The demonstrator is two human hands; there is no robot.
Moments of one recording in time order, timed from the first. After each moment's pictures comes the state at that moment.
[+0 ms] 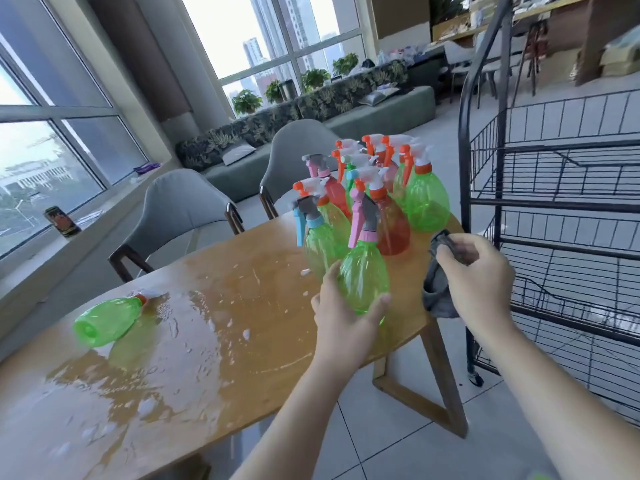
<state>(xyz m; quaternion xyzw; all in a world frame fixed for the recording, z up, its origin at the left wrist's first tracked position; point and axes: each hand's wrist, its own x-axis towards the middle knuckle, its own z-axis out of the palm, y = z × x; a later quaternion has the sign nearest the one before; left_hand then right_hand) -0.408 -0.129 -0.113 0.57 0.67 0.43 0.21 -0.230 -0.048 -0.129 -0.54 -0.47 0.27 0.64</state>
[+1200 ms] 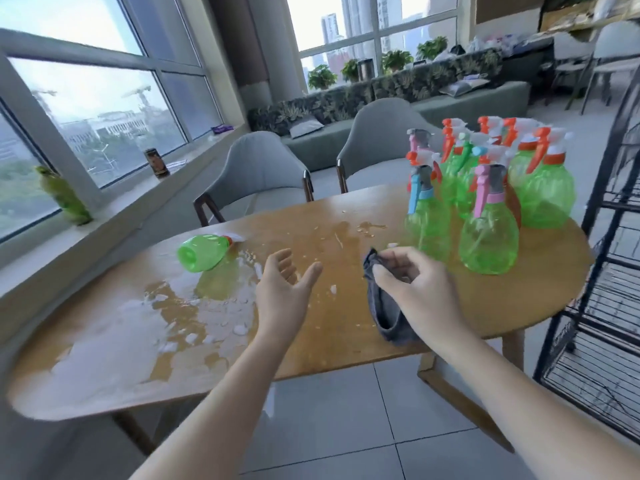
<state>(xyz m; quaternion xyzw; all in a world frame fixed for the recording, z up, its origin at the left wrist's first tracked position) -0.594 -0.202 -0.098 0.40 0.73 0.54 0.10 -0.394 -0.137 -0.103 -0.34 -0.67 0.43 0.51</state>
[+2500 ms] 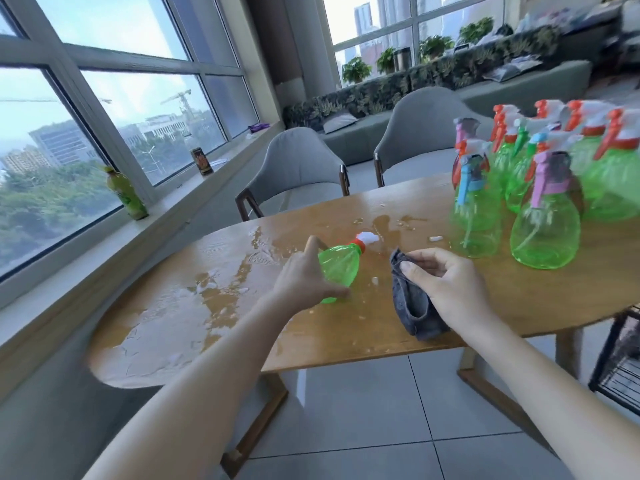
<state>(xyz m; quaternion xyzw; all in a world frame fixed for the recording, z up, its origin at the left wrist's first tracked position) -0.664 -0.203 -0.079 0.53 0.83 0.19 0.05 -0.426 -0.130 -0.119 -0.35 -0.65 0.48 0.48</state>
